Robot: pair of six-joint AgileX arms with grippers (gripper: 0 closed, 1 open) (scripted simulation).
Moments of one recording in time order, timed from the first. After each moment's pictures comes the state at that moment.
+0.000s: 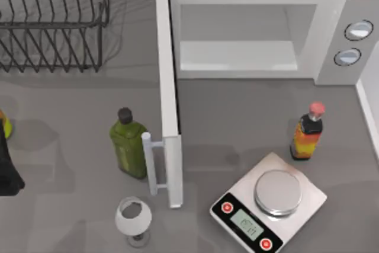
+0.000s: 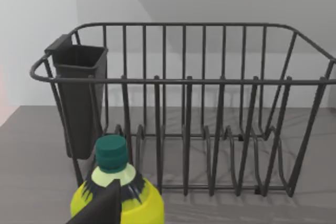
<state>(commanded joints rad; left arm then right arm) 0.00 0.00 0.00 0.00 0.00 0.00 -0.23 1.37 0.76 -0.85 0.01 -0.39</state>
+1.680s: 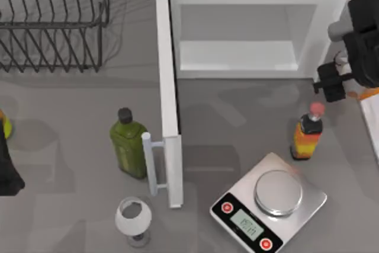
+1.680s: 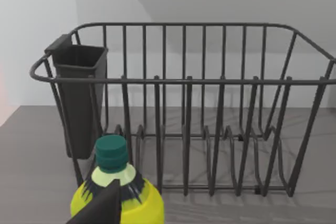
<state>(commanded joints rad) 0.00 0.00 0.00 0.00 0.00 0.00 0.22 1.88 1.12 -0.27 0.33 -0.07</state>
